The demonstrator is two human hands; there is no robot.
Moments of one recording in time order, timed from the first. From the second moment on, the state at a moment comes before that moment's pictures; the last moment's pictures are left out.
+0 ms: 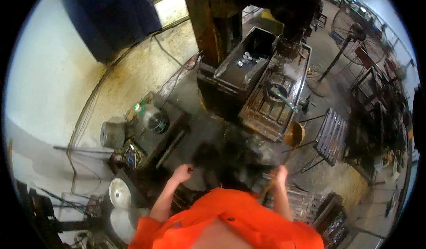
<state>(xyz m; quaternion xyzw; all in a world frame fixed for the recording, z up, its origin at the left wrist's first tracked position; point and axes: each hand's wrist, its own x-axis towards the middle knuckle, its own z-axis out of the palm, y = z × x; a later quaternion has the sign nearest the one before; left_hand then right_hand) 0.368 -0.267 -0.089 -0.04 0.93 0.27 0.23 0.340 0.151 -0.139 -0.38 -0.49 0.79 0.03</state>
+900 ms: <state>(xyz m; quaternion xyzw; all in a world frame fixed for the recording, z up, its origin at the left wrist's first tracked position) -0.267 -0.073 -0.037 0.44 0.89 -0.01 0.09 0.372 0.008 -0.026 -0.45 -0.25 0.81 0.28</state>
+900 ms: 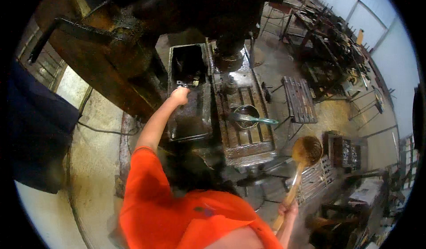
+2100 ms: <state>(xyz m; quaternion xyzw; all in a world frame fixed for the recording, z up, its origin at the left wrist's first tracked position) -0.515 0.114 -0.184 0.51 0.85 -0.05 0.15 0.197 -0.183 0.026 -0.36 0.20 0.84 0.35</state>
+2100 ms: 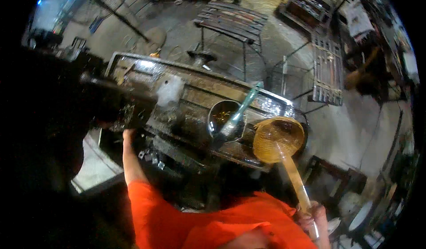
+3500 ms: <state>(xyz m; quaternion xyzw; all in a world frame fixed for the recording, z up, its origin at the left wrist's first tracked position) -0.526 0.108 -0.219 0.55 0.82 0.02 0.15 0.171 -0.188 0.025 -0.34 0.16 0.84 0.40</state>
